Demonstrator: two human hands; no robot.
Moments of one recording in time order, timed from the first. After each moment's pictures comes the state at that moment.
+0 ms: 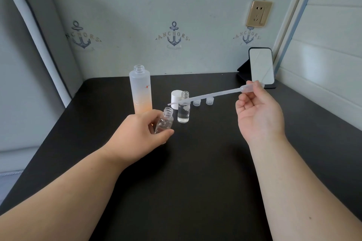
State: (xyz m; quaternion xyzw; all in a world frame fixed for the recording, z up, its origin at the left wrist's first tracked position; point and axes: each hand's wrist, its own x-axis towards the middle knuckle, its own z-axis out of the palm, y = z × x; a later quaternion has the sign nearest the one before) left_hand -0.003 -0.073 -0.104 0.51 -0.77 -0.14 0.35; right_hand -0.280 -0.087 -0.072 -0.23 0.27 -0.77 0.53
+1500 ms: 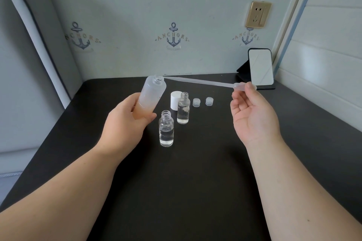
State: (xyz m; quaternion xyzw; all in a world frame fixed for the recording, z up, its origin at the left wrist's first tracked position) left_hand 0.007 -0.087 -0.101 0.57 -0.64 -0.19 0.48; right_hand -0.274 -0.087 -0.074 -0.26 0.28 -0.76 0.53
